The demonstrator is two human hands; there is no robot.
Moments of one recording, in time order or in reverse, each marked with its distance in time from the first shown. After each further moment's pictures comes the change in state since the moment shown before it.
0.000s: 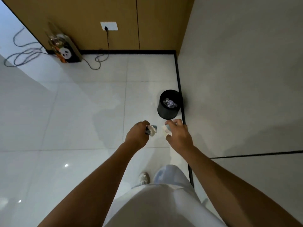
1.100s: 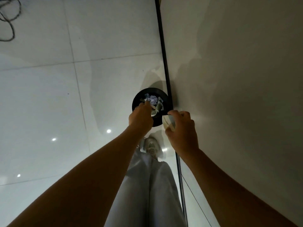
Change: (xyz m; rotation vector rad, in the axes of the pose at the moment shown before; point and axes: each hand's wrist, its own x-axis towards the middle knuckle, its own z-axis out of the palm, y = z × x) left_hand 0.559 0.065 0.160 0.167 -0.332 -0.140; right_hand 0.458 0.207 0.039 0.131 -0.116 0.340
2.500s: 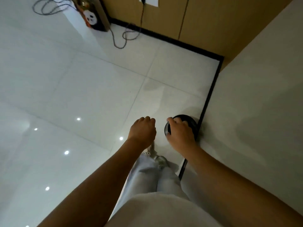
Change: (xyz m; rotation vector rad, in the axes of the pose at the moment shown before) left_hand -0.255 -0.058 -0.102 0.123 0.344 -0.155; right_hand -0.111 -0.149 -0.055 -0.531 -0.227 -0.609
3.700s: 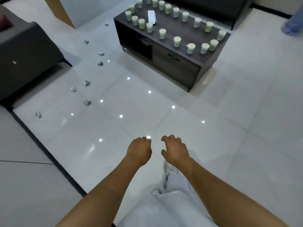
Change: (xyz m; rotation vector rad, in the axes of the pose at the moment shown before) left_hand -0.782 -0.323 0.267 -0.747 0.337 -1.576; right_hand -0.488 -0.621 0.389 -0.890 -0.496 -1.577
